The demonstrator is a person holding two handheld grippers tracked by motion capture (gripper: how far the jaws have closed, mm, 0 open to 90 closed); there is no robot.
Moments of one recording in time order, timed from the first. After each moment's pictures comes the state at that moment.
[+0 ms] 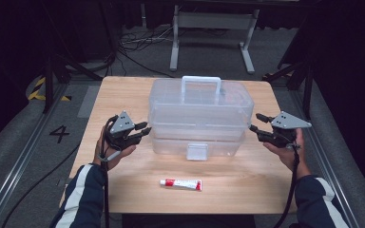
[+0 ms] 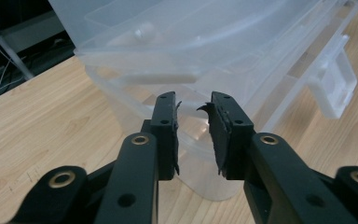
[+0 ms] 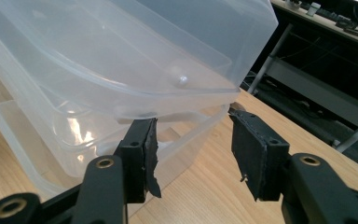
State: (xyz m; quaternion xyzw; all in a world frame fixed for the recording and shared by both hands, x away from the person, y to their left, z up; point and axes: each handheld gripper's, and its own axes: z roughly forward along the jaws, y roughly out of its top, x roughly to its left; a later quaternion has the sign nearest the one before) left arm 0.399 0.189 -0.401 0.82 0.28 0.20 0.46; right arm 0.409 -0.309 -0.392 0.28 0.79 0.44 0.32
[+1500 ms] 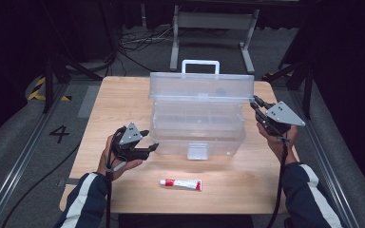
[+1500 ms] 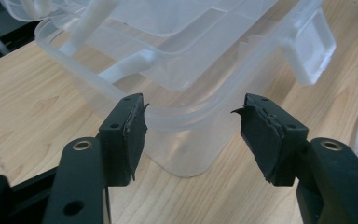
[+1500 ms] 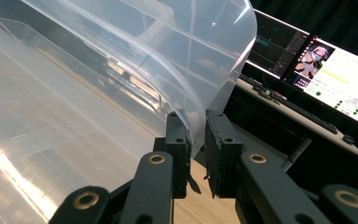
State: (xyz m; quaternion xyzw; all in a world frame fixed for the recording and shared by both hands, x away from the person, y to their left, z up) left arm 0.379 0.171 -0.419 0.84 0.27 0.18 0.43; right arm 0.420 -0.276 -0.361 0.26 0.71 0.46 0.47
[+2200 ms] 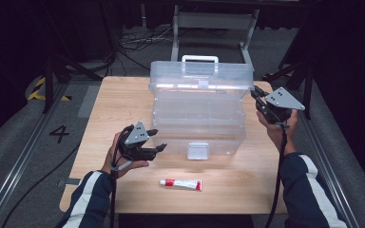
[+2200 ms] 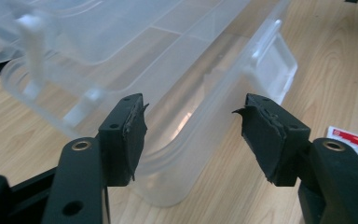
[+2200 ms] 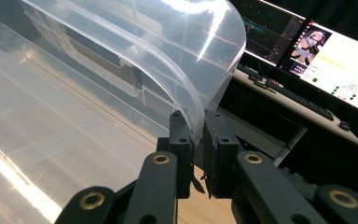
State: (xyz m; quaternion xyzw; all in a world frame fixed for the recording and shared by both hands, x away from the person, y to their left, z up) left arm 0.380 0.149 -0.407 0.85 0.22 0.17 0.45; right arm 0.442 -0.271 -0.337 0.30 0.71 0.44 0.46
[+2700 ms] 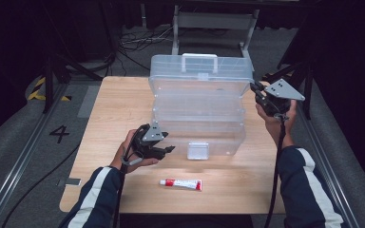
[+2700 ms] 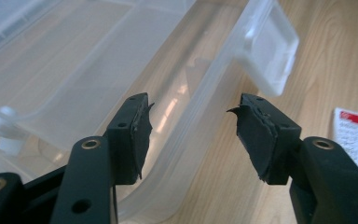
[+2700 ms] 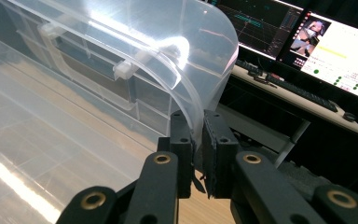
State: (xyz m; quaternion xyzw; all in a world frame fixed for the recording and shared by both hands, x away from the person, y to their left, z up) left arm 0.398 0.122 -0.419 0.89 0.19 0.14 0.40; right arm 0.459 -0.269 -0.327 0.32 0.70 0.45 0.45
